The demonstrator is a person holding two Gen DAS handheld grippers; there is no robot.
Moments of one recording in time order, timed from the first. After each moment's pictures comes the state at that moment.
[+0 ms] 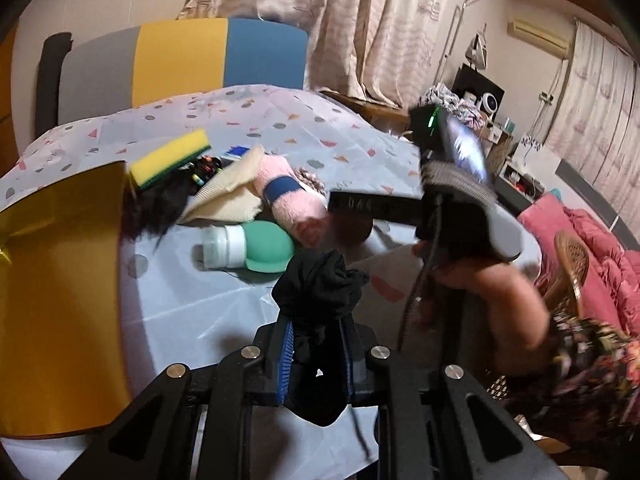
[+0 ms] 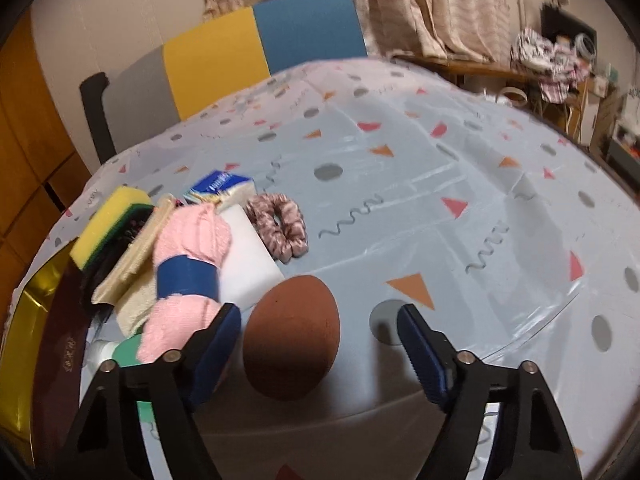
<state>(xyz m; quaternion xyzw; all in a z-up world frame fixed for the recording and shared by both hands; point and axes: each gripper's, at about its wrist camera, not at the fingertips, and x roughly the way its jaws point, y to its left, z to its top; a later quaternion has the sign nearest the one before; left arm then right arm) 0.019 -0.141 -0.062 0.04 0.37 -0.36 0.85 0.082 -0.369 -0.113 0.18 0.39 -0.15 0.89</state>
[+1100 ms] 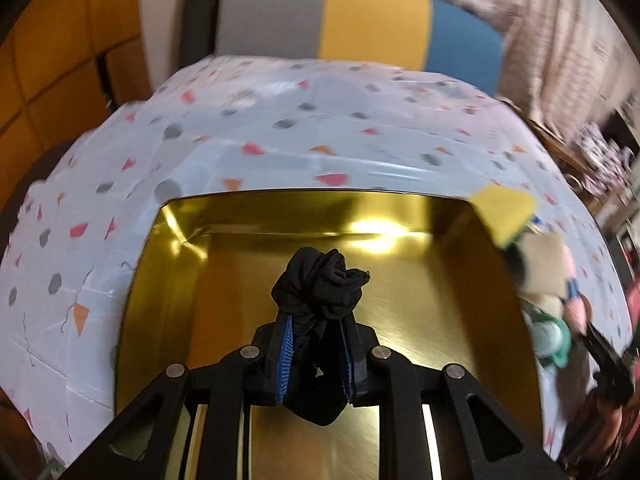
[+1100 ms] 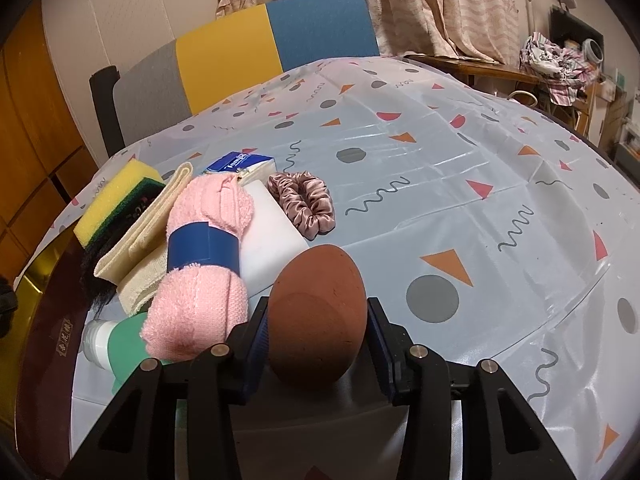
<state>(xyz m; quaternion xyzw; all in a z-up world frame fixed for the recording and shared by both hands) 0.225 0.050 -0.064 0.00 0.47 -0.11 0.87 0.078 -0.346 -0.128 0.16 0.38 -0.14 0.90</state>
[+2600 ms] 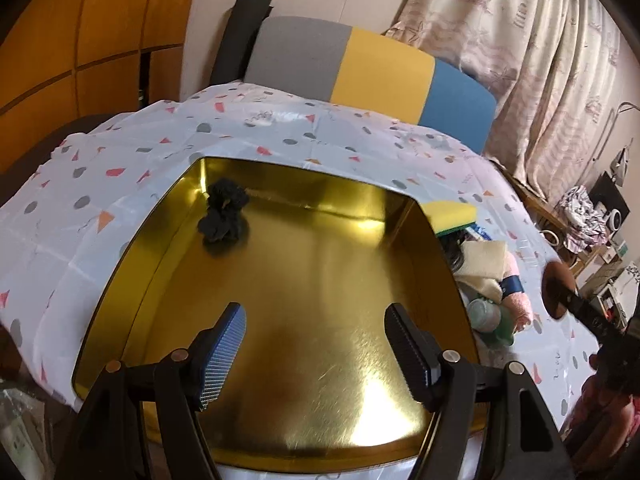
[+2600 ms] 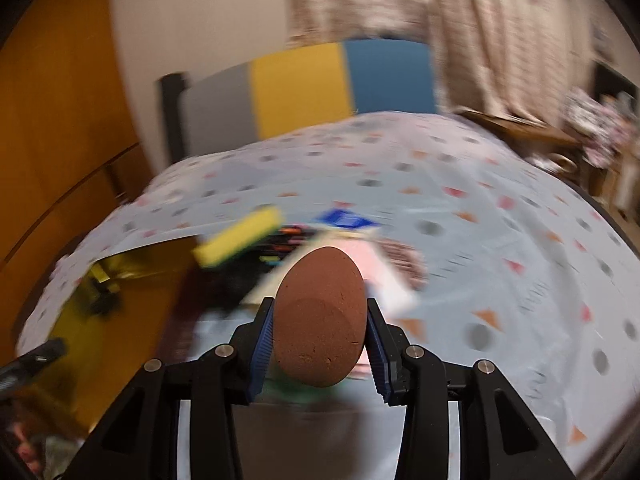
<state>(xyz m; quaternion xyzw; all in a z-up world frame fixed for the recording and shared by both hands) 0.093 0.050 -0.049 -0.09 0.39 -0.10 0.91 0.064 -0.259 -0.037 0.10 0.33 -0.04 0.94</state>
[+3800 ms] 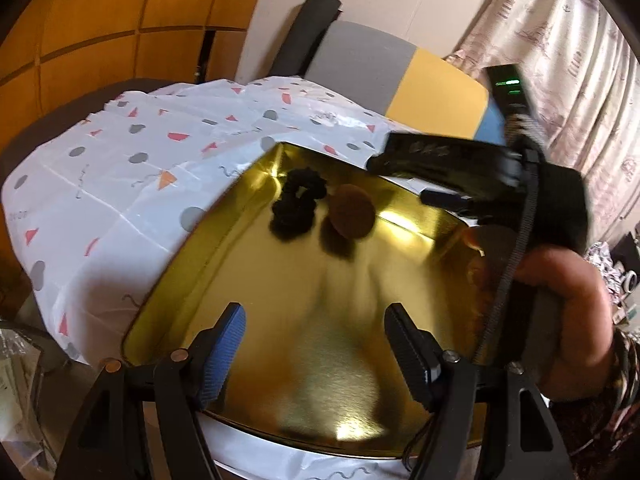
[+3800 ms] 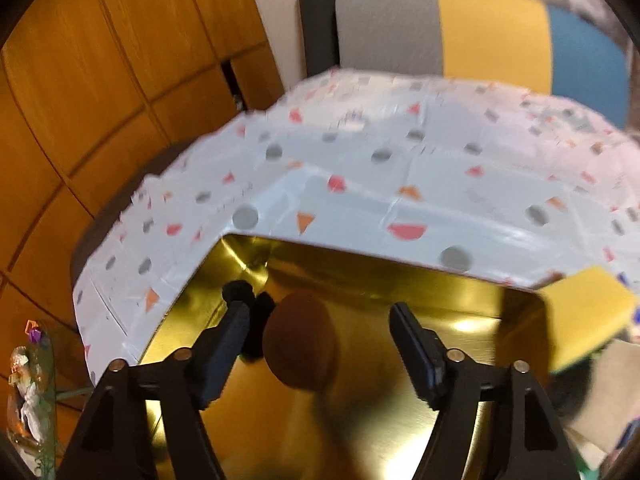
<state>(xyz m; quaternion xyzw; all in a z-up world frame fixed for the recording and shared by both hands) 0.083 0.101 -0.064 -0.17 0.39 -0.04 0.90 0.241 -0.042 -0.049 0.05 0.43 0.16 0.89</state>
